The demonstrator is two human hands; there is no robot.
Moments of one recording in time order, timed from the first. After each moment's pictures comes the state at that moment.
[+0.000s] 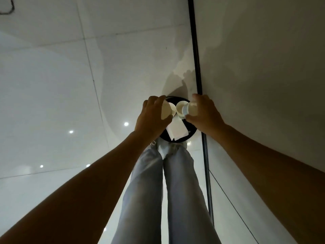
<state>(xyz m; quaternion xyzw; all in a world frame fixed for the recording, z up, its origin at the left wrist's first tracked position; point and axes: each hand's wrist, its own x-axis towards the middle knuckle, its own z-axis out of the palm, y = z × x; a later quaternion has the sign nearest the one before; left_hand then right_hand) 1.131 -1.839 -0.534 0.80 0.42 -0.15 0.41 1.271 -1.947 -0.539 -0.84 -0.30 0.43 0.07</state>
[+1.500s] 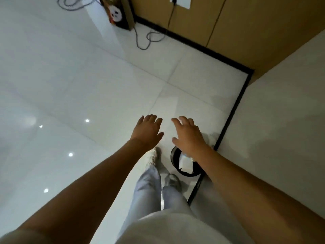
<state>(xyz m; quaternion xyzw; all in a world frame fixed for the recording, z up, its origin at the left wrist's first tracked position) 0.966 -1.836 -0.279 0.79 0.55 -0.15 0.21 1.126 -1.857 -0.281 -0.63 -0.73 0.27 -0.08</state>
